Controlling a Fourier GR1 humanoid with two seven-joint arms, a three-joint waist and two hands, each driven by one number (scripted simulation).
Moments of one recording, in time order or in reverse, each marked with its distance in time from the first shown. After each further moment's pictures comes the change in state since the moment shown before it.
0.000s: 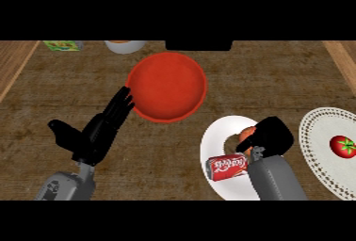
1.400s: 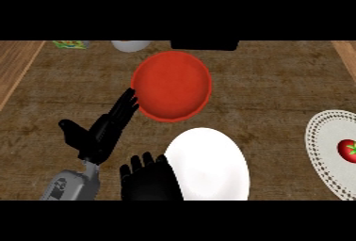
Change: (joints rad) left arm -0.011 -0.027 0.002 0.051 -0.027 -0.036 -0.018; right arm -0.327 0.007 0.920 -0.495 -0.288 0.364 -0.200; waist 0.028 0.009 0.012
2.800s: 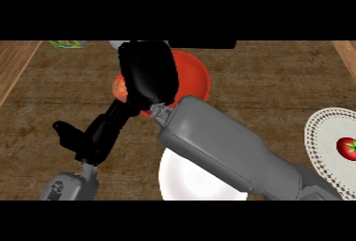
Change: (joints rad) left arm 0.020 -0.027 0.040 -0.035 -0.031 -0.023 0.017; right arm -0.504 0.006 -0.438 0.563 -0.191 -0.277 -0.234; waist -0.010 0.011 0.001
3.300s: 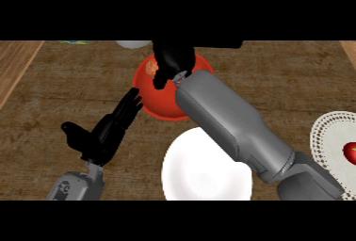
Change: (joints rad) left arm -0.010 -0.027 -0.023 -0.008 -0.029 0.003 0.006; right arm -0.116 0.001 -0.062 0.516 0.010 -0.139 -0.234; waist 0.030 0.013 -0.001
